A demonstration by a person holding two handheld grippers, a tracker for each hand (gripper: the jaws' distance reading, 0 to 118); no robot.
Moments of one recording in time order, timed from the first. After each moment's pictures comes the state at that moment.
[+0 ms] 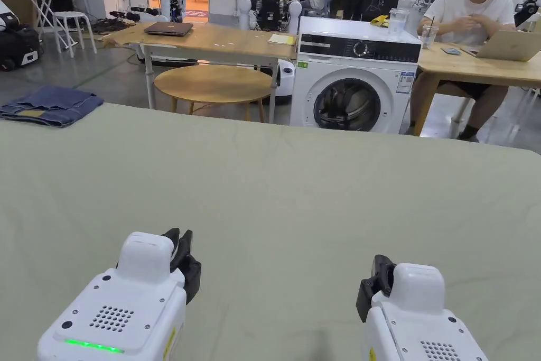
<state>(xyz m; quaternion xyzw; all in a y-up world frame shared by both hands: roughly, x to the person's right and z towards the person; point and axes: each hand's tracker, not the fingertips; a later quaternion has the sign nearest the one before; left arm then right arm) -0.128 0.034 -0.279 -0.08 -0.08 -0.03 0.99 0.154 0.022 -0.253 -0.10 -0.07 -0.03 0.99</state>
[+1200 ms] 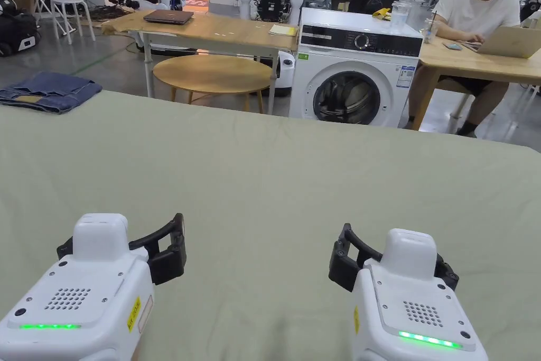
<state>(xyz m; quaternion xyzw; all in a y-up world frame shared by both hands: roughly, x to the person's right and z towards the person) -0.160 0.038 -0.282 -0.07 -0.03 0.06 1.00 0.141 0.044 -0.268 -0.09 -0.12 -0.03 0.99</state>
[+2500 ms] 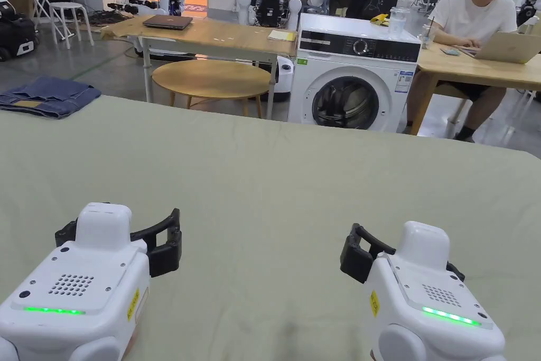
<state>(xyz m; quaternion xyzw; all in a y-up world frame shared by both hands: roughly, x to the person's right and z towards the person) -0.168 0.044 -0.298 -0.06 -0.03 0.00 1.00 0.155 0.053 -0.285 -0.13 -0.11 -0.08 0.98</state>
